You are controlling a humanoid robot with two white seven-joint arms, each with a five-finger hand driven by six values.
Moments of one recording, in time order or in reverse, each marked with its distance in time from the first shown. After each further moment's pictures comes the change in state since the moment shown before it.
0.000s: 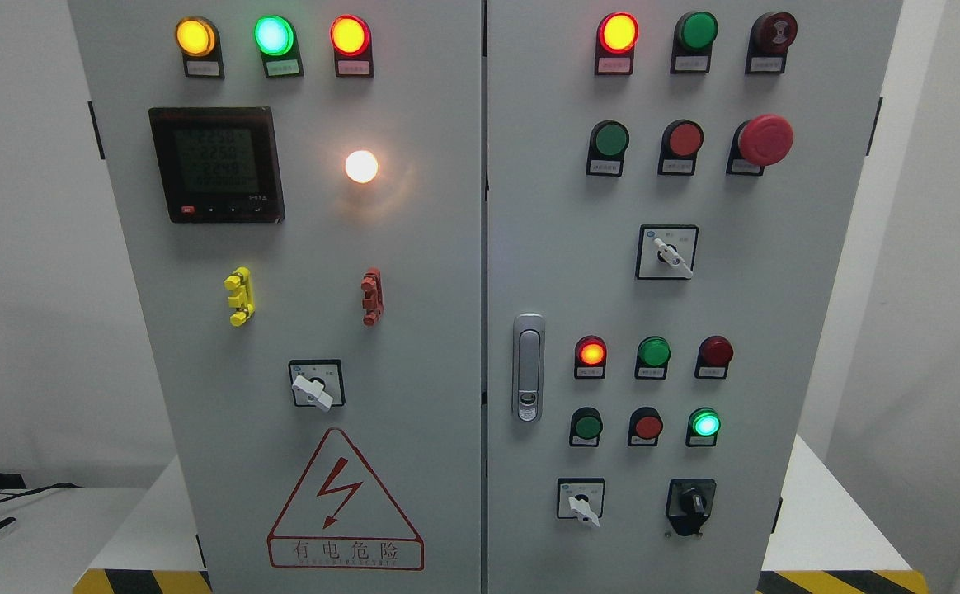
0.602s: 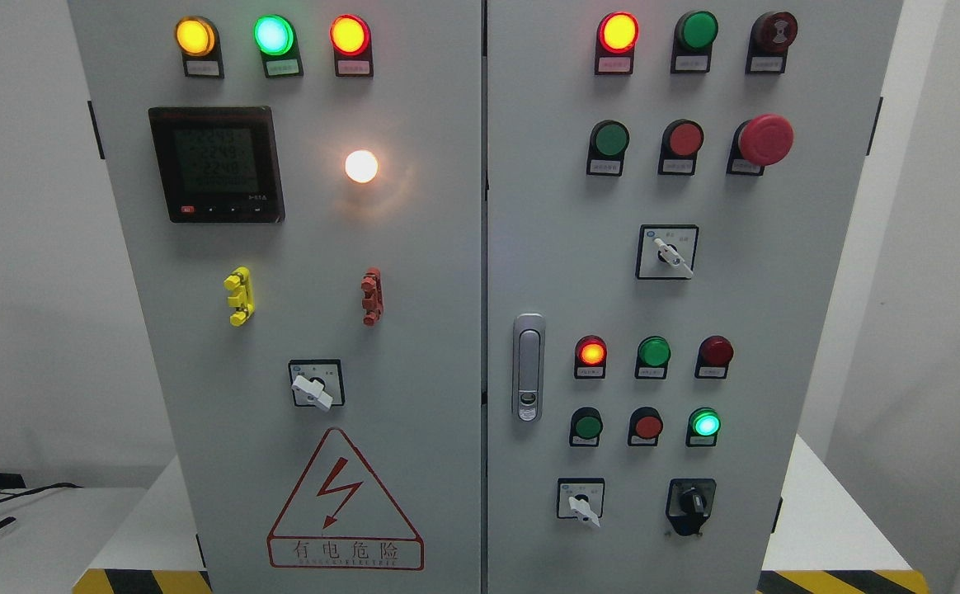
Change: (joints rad) left arm 0.000 0.000 0.000 0.000 0.000 0.000 0.000; right arm -0.134 -0.001 0.014 0.108 0.088 0.021 0.010
